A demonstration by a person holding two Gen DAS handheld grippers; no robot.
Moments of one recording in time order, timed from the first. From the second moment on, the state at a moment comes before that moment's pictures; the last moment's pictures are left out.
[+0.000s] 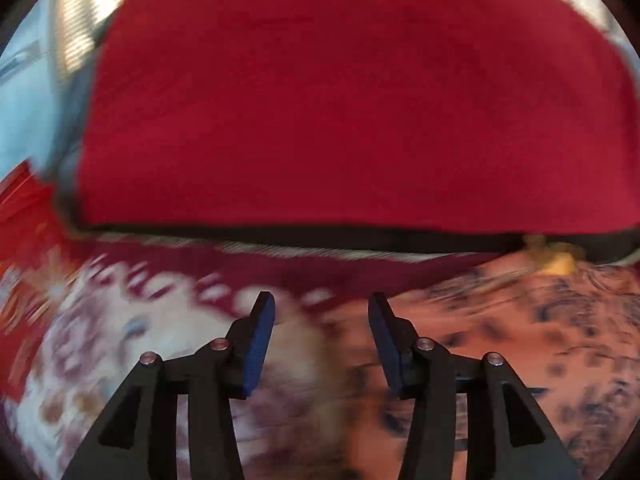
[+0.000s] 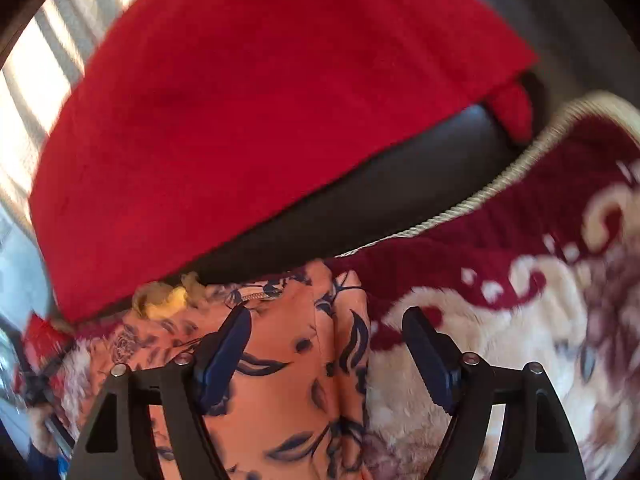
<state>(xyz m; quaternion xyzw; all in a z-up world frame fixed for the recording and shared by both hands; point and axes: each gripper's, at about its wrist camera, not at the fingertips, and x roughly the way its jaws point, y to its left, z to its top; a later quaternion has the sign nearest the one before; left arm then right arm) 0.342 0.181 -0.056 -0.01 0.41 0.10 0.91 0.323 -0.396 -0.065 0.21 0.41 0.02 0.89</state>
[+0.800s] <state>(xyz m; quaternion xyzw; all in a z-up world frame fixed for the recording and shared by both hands) 0.210 0.157 -0.121 -0.35 0.40 0.06 0.84 0.200 -0.364 -0.125 0.49 0.38 0.00 0.78</state>
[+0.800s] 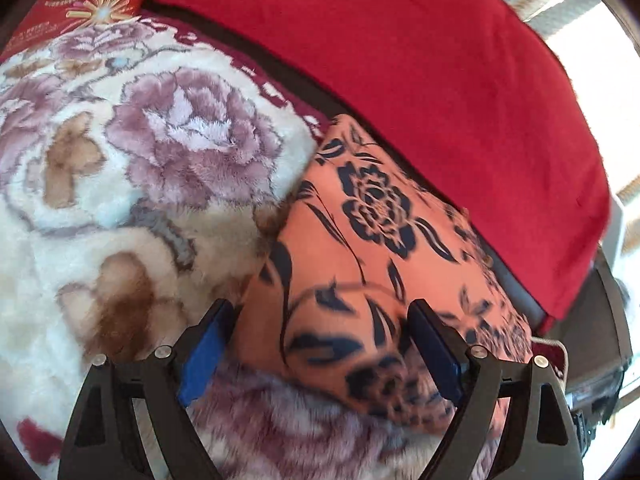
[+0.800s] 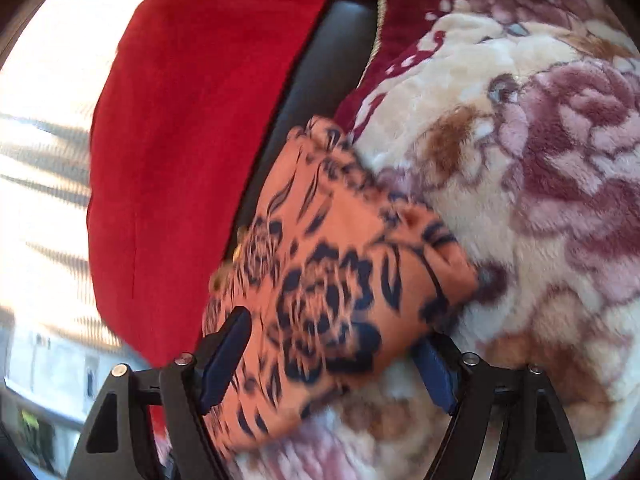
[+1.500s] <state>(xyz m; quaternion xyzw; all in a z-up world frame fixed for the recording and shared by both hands) 0.103 0.140 -0.119 -0.17 0.50 0.00 0.85 0.021 -0.388 -0.126 0.39 0.45 0.00 0.80</state>
